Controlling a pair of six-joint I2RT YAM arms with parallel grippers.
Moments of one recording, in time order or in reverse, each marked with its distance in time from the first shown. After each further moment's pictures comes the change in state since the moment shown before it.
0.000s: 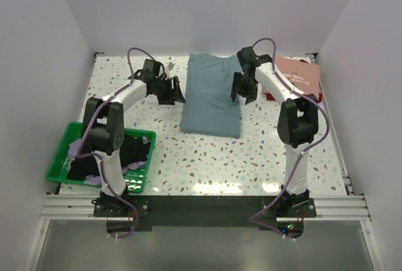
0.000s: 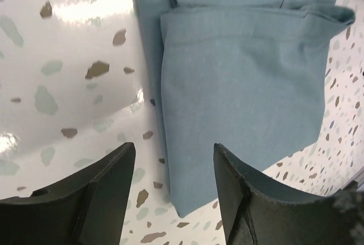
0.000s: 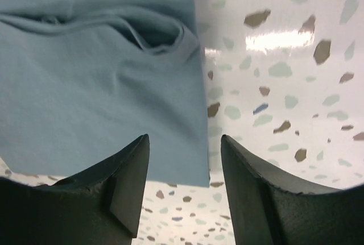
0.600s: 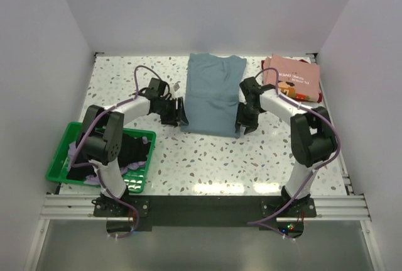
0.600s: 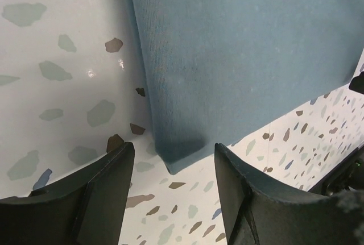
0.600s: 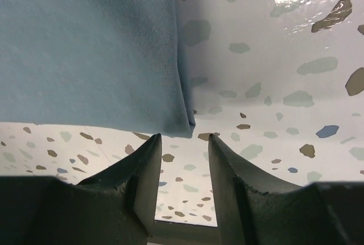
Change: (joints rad) left arm -0.081 -0.148 -0.336 0.069 0.012 -0.008; right arm 0.044 -0.315 -0.653 0.223 -0.125 0.084
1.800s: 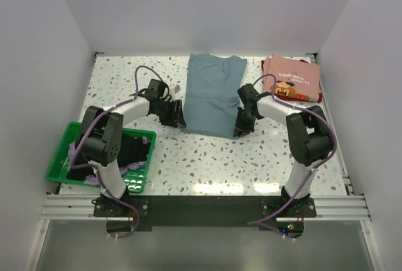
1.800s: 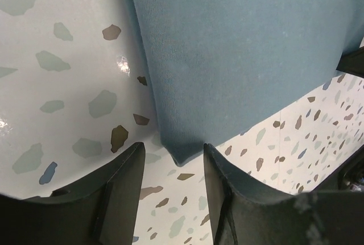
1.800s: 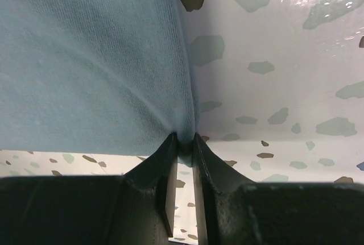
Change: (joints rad) left arm -0.001 -0.015 -0.015 -0.021 0.001 0.073; right arm 0.024 0.015 -0.122 0.171 -0.021 0.082
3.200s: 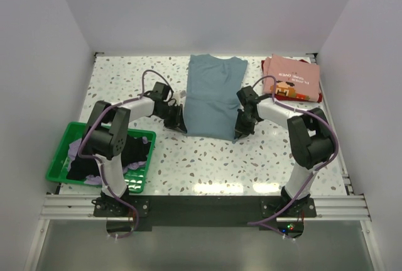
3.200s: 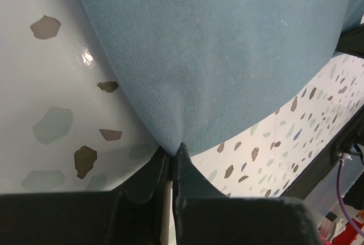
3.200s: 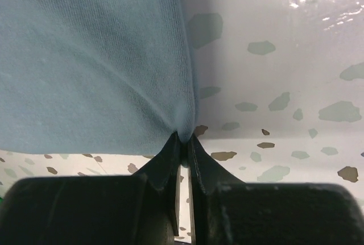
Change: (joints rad) left arm -0.017 0.102 0.021 -0.006 0.125 0.049; right arm 0.016 -0.032 -0.035 0.011 0.013 0.019
